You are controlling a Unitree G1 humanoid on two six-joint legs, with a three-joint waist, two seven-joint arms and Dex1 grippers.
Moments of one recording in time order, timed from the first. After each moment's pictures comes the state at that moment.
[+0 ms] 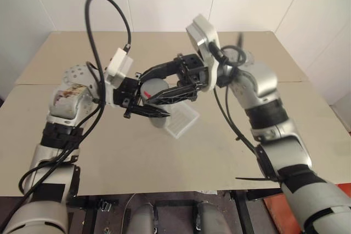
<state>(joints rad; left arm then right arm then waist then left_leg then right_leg) -0.85 0.67 -0.08 0.12 -0.59 0.35 -1.60 -1.22 -0.29 0.24 0.41 0.58 0.40 1.54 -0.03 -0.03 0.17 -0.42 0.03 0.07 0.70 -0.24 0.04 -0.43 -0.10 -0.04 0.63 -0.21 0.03</state>
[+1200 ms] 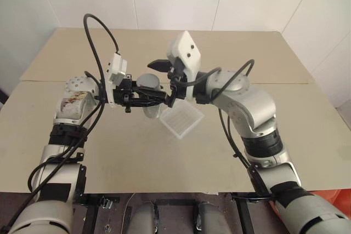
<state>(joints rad) -0.86 0.58 -0.02 0.43 -0.43 0.22 -1.49 -0.97 -0.23 0.23 -0.14 0.37 0.75 0.67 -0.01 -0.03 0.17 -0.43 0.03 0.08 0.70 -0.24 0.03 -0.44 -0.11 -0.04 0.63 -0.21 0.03</state>
